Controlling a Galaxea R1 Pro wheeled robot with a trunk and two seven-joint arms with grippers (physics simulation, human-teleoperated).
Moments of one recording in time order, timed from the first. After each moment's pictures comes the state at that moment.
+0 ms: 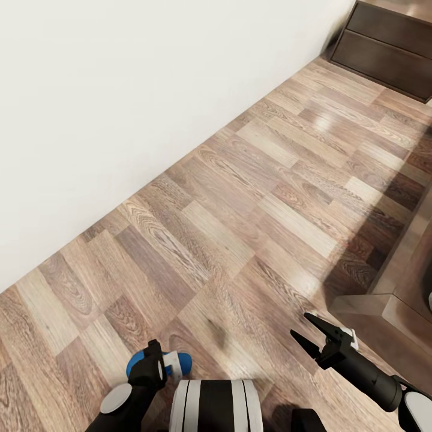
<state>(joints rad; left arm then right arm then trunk) -0.39 -0.10 -0.15 -0.89 -1.27 0.45 -0.47 -0.04 -0.20 -0.24 -1.52 -1.39 1.04 0.57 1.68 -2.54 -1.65</state>
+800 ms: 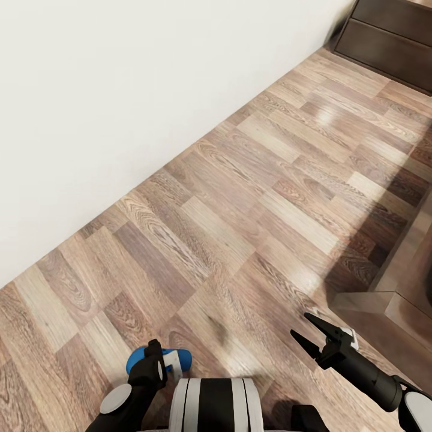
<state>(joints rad) -0.39 -0.10 -0.15 -0.89 -1.27 0.44 -0.47 -0.04 -0.20 -0.24 -1.52 -1.39 1.04 0.57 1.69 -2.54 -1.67</state>
